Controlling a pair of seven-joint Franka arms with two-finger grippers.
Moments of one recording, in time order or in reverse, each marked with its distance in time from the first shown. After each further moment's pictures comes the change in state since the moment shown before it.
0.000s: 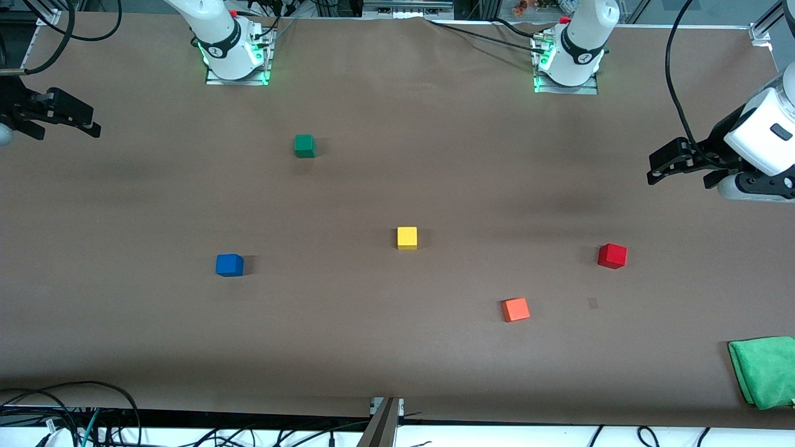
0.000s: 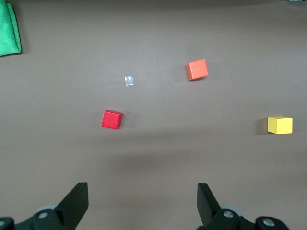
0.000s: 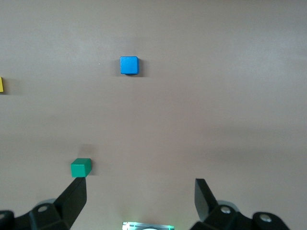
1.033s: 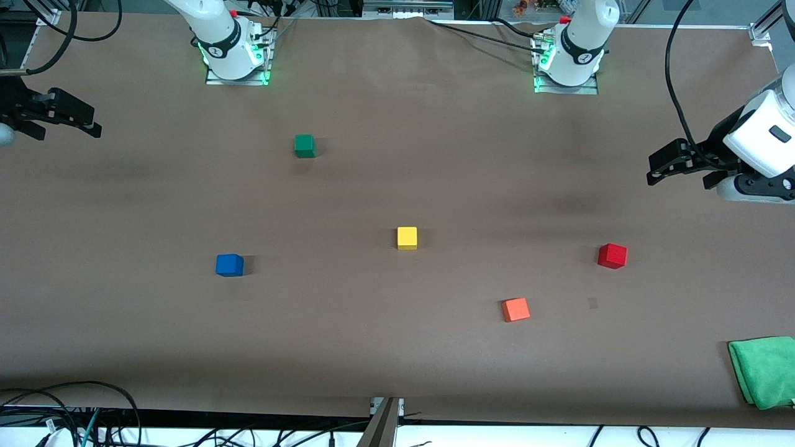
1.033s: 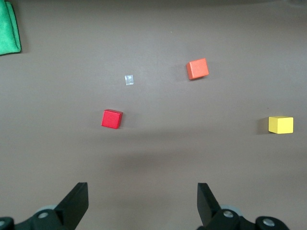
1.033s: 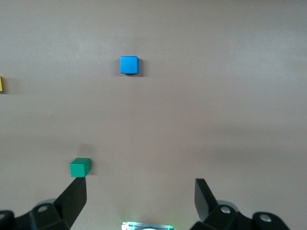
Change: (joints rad) left arm 0.000 0.003 0.000 0.000 0.000 -0.001 0.001; right arm 0.001 0.002 0.003 0.000 -0.004 0.000 -0.001
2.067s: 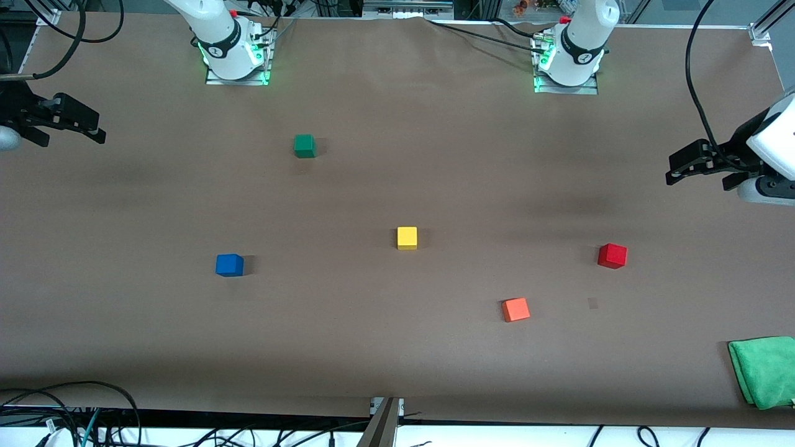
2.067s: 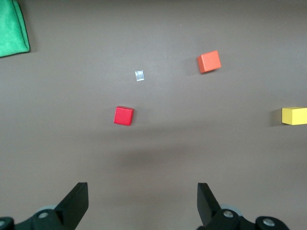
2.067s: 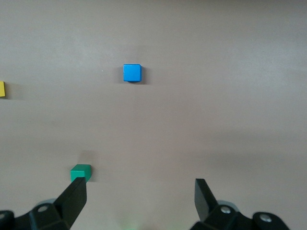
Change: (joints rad) left arm 0.006 0.004 0.055 -0.009 0.000 -0.019 0.096; right arm 0.004 0.007 0.010 0.000 0.000 0.037 0.000
